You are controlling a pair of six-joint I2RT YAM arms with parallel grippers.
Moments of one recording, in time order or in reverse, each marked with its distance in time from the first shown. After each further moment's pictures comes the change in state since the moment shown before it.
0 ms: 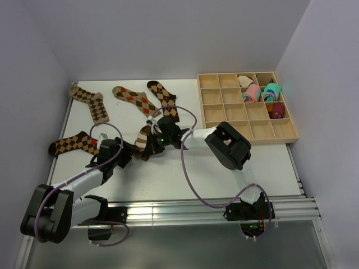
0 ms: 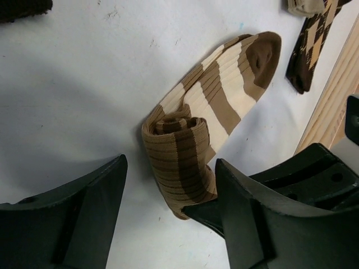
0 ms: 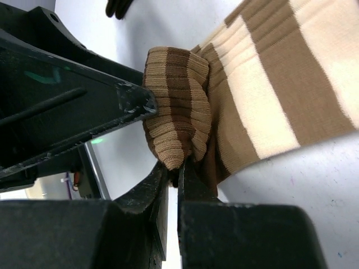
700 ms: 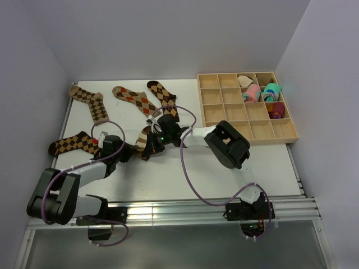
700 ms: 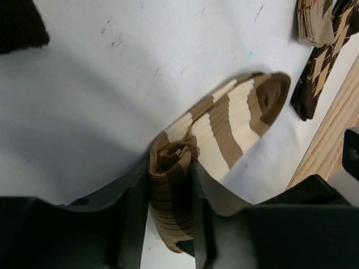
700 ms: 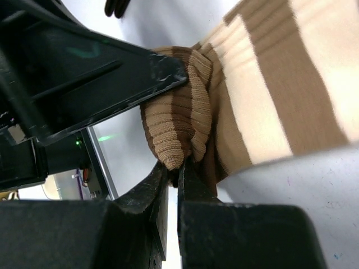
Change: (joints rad) left arm -0.002 0.149 0.046 0.079 -0.042 -0.069; right arm -0.019 0.026 0.041 -0.052 -0.047 0.026
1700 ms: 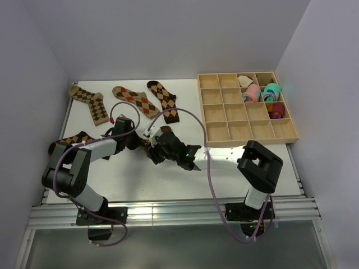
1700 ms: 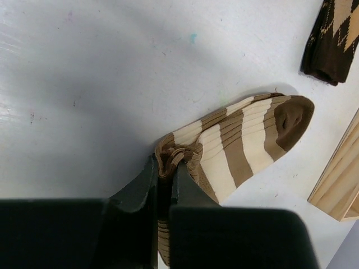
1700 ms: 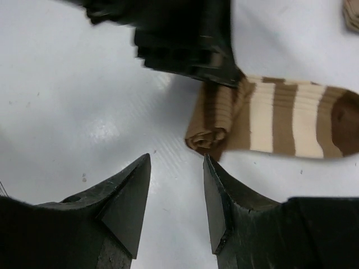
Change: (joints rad) left arm -0.053 0.292 0.374 -0.231 0.093 0.262; right arm 0.224 -0.460 -0.335 0.078 0.707 -0.480
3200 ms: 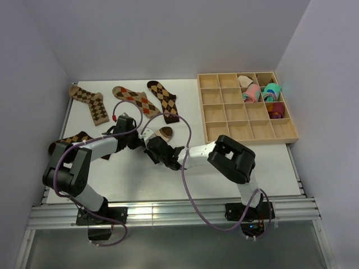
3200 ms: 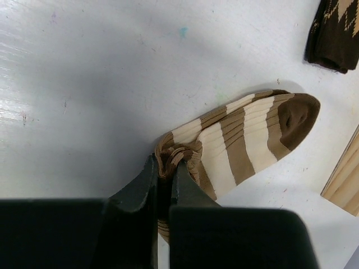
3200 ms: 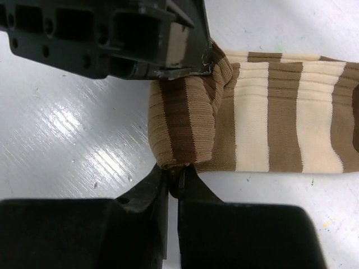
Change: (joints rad) left arm -0.019 0.009 0.042 -0.056 -0.002 0.061; right arm 0.027 0.298 0.128 0.009 0.193 -0.011
